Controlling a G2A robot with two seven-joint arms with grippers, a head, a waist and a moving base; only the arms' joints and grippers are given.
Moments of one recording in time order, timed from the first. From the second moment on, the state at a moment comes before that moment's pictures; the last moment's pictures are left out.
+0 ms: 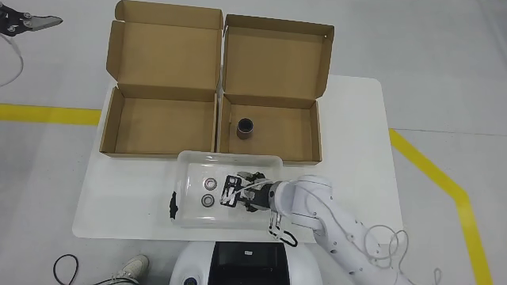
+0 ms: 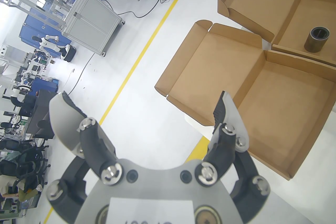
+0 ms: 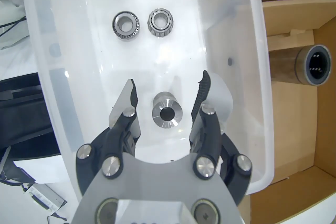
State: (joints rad) left arm 0.56 -0.16 -1.11 -1.50 0.89 -0.82 -0.11; right arm -1.28 -1.34 0.84 -1.79 -1.39 -0.65 0.89
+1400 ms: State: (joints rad) left arm 0.56 -0.16 -1.11 -1.50 0.89 -0.82 -0.11; right arm -1.22 -1.34 0.75 -1.78 -1.33 -0.59 0.96
